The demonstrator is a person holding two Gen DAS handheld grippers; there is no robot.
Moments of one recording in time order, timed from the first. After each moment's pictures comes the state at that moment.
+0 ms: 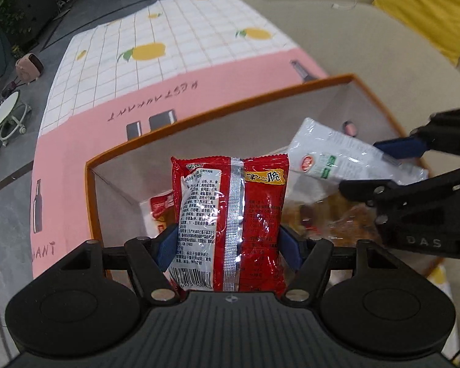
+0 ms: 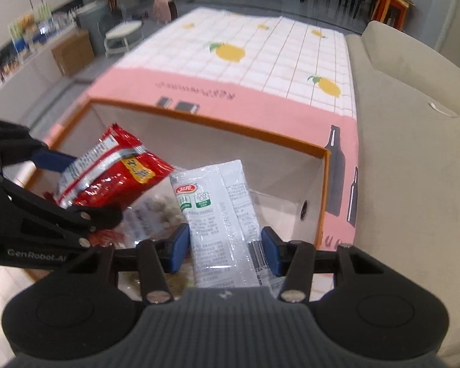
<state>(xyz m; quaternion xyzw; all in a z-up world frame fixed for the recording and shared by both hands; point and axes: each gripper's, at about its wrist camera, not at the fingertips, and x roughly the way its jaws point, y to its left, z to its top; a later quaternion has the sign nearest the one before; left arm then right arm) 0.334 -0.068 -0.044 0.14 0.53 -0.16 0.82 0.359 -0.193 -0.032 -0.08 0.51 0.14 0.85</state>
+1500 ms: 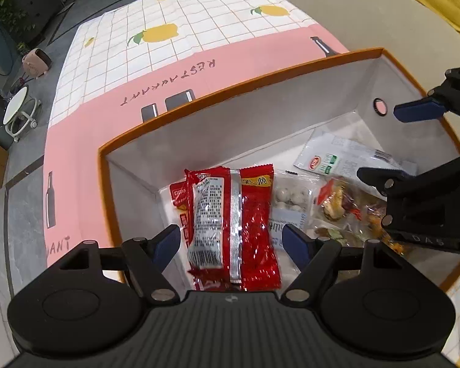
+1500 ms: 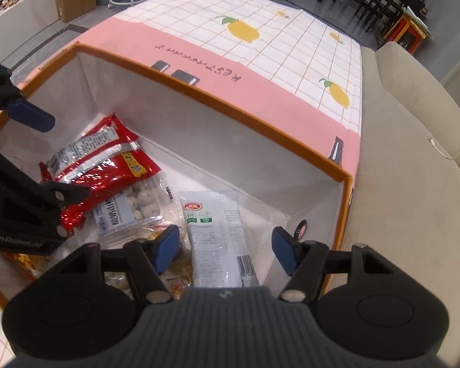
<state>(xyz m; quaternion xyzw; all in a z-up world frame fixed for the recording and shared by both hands) 0.338 -0.057 -0.053 0.17 0.55 -0.14 0.81 0.367 -0.163 -0.042 -0.20 0.51 0.13 0.83</state>
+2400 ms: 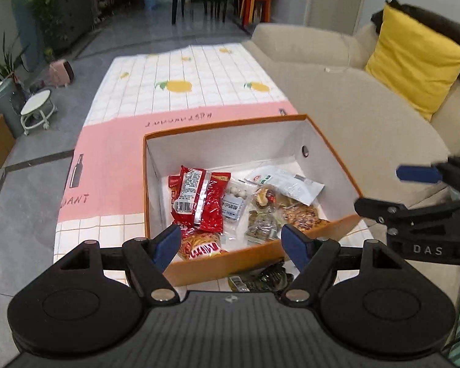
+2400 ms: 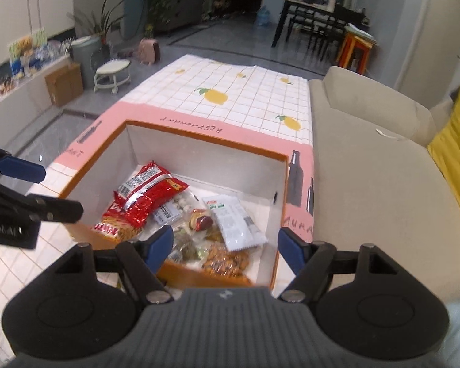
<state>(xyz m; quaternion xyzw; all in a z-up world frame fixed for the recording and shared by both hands) 0.181 -0.022 0.046 0.04 0.44 -0.14 0.89 0.191 -0.201 0.057 -0.07 0.41 0.08 0.91</state>
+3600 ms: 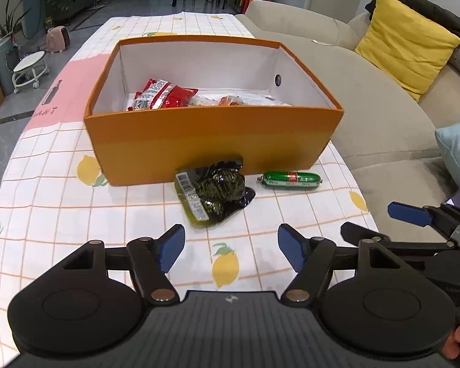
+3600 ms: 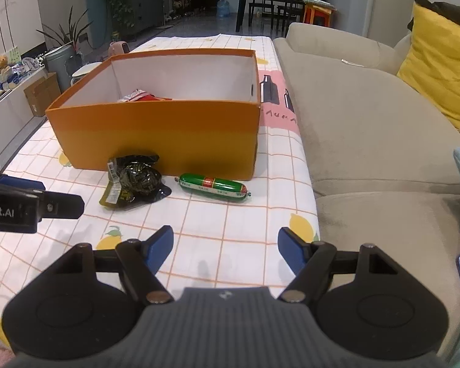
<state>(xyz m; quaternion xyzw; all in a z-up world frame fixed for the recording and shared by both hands) 0.099 -0.047 -0.051 -0.01 0.46 -0.15 0.88 0.076 -0.228 -0.055 -0.02 0.42 0.03 0.91</state>
